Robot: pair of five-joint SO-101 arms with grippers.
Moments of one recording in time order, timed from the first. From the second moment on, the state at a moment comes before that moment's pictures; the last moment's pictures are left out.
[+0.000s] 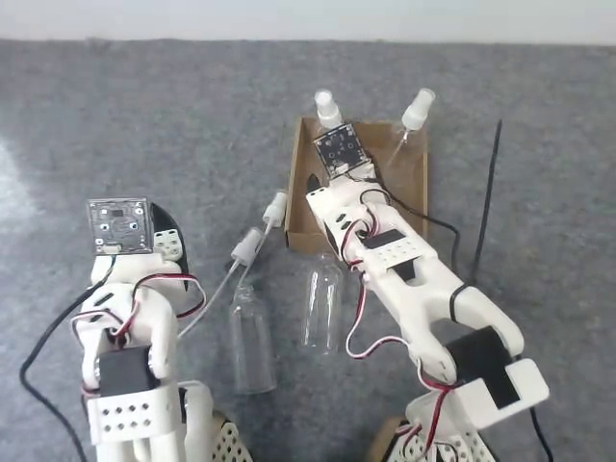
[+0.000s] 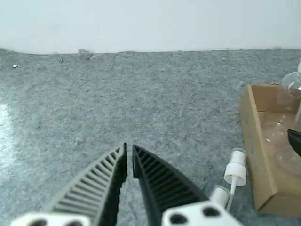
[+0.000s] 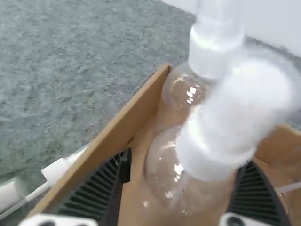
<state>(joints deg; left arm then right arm) -14.3 -80.7 73.0 47.3 -0.2 -26.1 1.0 43.5 -4.2 6.9</state>
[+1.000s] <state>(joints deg) -14.3 -80.7 73.0 47.3 -0.2 -28.3 -27.6 25.8 36.8 -4.4</state>
